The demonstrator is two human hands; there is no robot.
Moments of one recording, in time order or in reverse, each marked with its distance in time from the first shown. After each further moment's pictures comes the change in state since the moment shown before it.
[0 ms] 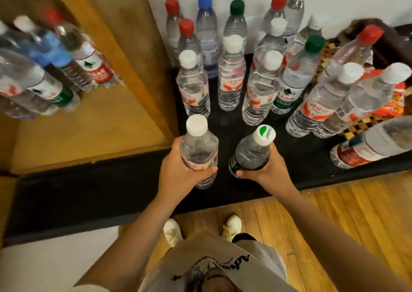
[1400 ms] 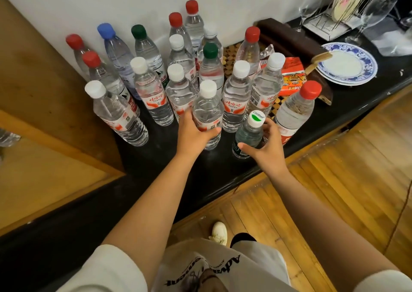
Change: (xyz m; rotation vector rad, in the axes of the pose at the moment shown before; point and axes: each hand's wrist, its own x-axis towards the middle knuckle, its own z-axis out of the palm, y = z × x) left_hand 0.080 0.085 0.154 -0.065 -0.223 0.093; right_hand -0.016 0.028 -0.105 0.059 0.529 0.141
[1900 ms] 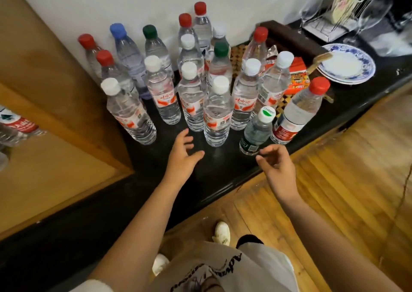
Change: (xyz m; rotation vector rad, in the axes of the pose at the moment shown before) left_hand -0.053 -0.032 -0.051 -0.024 -0.121 -0.157; right_hand -0.063 0.004 0.004 0.026 0.072 0.040
